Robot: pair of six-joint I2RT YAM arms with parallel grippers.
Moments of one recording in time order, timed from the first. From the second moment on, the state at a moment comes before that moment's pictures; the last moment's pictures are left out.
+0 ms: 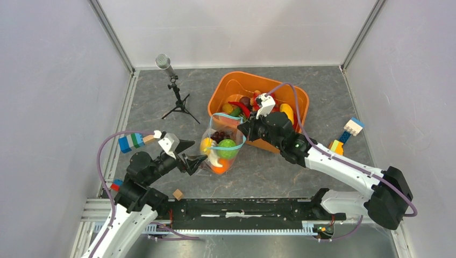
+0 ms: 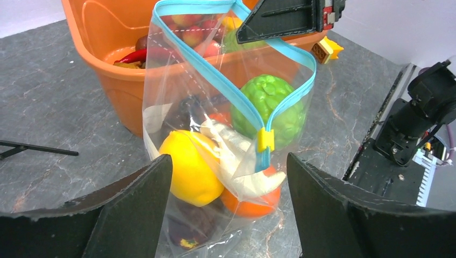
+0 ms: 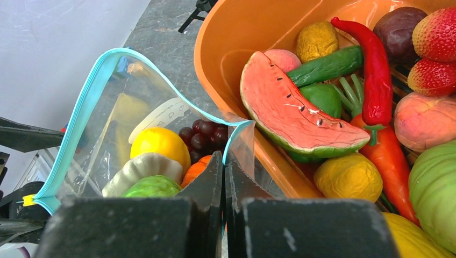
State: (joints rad) left arm -0.47 0.25 0.42 -0.23 0.41 -0.12; right arm 0.83 1.19 0.82 0.07 0.09 0.49
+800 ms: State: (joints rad) left arm -0.52 0.44 0.38 -0.02 0.37 -0.12; right arm 0.79 1.20 0.82 0.08 0.00 0.48
